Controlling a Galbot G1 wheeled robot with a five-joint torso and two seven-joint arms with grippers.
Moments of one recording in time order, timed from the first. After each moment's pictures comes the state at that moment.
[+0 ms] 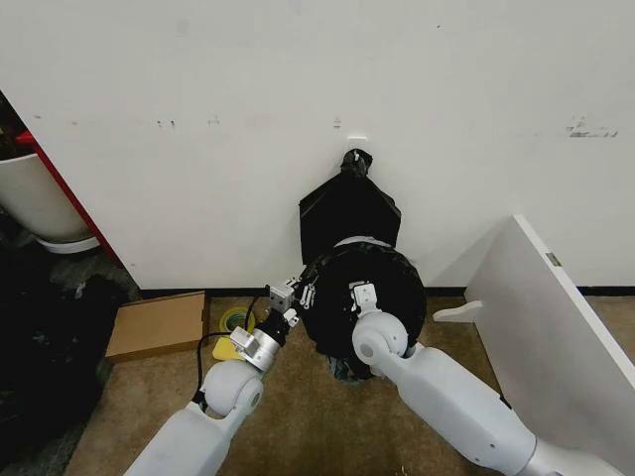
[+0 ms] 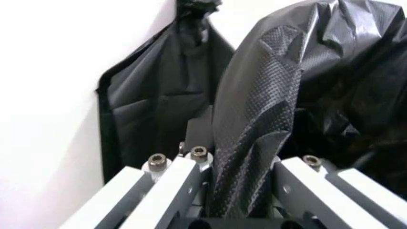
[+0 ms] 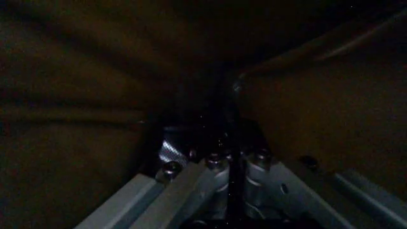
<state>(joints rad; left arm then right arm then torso) 1.08 -1.18 -0.09 -1.74 -0.39 -0.30 0.10 -0.71 1.15 -0.30 1.73 0.88 -0.63 0.80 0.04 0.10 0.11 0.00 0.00</state>
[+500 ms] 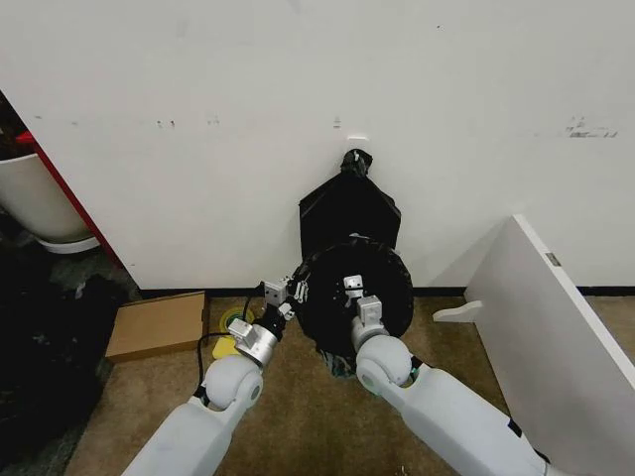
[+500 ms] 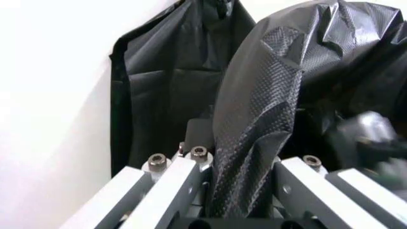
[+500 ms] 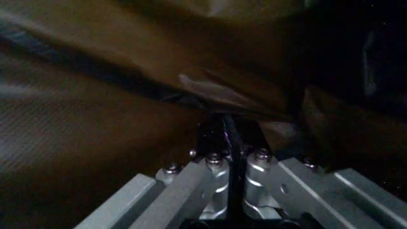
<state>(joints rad) 1.08 -1.19 -0.08 -1.74 -0.46 -0.23 0.07 -0.76 1.16 -0.29 1.63 0.56 -0.14 0.57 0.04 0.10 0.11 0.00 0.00</state>
